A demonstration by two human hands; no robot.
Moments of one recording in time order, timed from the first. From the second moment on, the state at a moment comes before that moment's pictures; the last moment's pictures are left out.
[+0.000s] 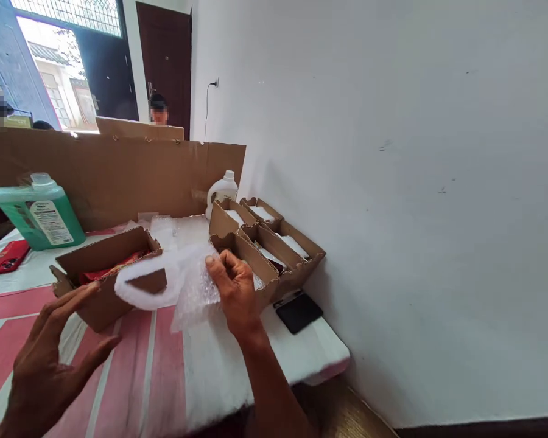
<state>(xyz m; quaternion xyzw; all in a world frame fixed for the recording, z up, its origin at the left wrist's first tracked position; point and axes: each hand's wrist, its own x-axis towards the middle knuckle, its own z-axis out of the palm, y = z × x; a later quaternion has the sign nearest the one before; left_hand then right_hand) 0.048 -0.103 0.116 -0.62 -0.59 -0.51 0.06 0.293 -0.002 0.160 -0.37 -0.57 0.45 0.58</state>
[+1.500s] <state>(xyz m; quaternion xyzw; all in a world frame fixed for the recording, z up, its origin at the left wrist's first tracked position) 0.111 -0.109 0.066 -0.77 -0.45 -0.44 0.11 0.274 -0.041 0.085 -0.28 -0.47 0.78 0.30</state>
